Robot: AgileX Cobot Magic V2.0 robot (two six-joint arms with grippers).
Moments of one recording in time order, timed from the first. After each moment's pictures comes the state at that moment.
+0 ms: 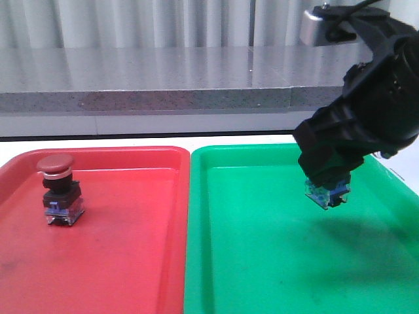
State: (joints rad) left arm -0.34 0.52 -0.80 0.11 0.89 -0.23; right arm 0.45 1.44 -0.69 0.13 0.13 -0.09
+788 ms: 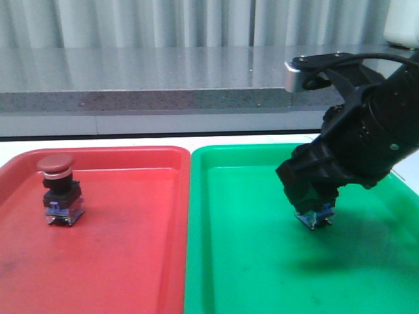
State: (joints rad) left arm -0.34 0.52 -0.80 0.11 0.89 -0.23; right arm 0.45 1.58 -0.69 0.13 0.01 -0.09
